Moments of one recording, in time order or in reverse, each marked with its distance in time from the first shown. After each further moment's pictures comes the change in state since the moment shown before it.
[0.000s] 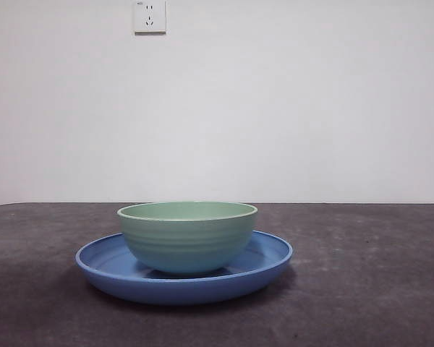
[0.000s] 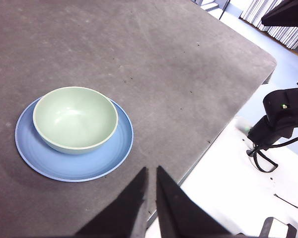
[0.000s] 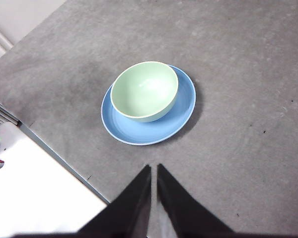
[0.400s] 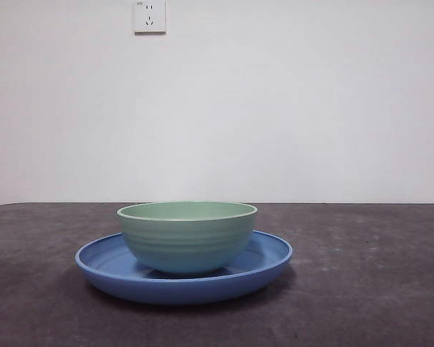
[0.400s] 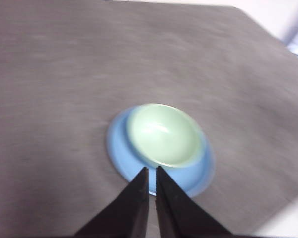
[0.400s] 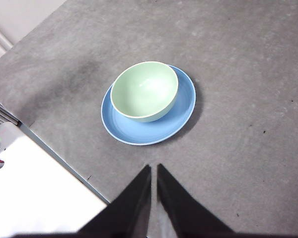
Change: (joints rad) left arm 0.425 -0.032 -0.050 0.026 0.002 0.012; right arm 0.000 0.000 0.000 0.000 0.000 0.000
